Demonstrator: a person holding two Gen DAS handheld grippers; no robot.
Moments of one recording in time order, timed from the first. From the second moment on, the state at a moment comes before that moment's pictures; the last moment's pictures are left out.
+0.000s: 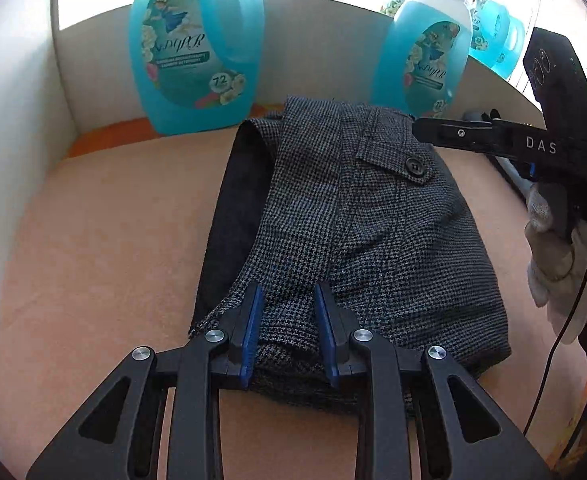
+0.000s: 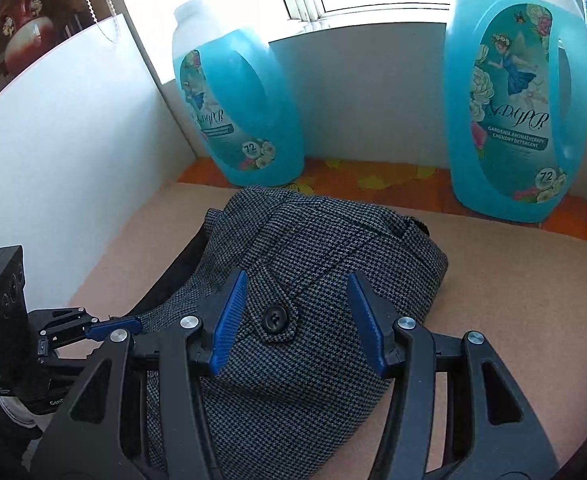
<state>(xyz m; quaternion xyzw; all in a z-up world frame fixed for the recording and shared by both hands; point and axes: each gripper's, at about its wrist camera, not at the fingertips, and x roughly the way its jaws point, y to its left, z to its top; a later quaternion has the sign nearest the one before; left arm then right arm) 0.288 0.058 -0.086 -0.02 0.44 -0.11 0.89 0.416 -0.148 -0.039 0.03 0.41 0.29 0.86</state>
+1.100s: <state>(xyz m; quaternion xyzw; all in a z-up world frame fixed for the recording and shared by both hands) 0.244 0.080 -0.049 -0.16 0.40 -0.05 0.90 0.436 -0.177 -0.046 0.06 0.40 0.23 0.88</state>
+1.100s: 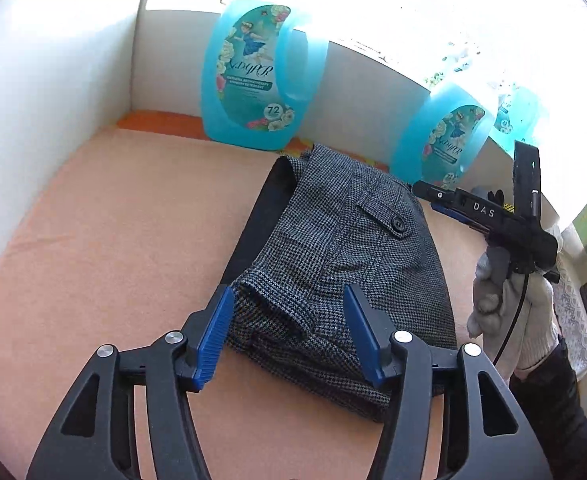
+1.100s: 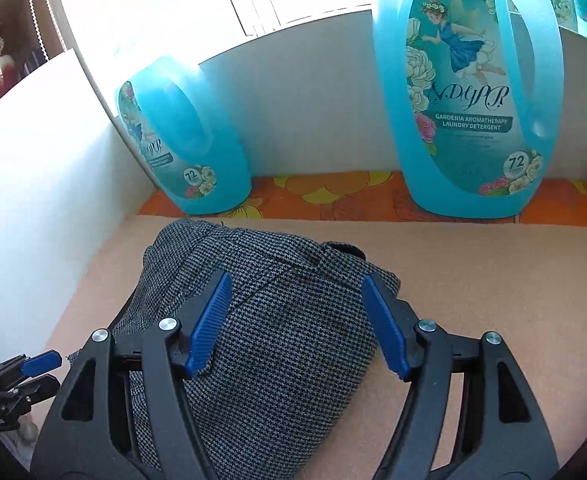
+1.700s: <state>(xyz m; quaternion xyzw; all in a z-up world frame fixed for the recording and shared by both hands) 0.242 0.083 -0.062 -0.24 0.43 -0.05 0.87 0.426 -0.237 -0.060 0.13 0.45 0.21 0.86</state>
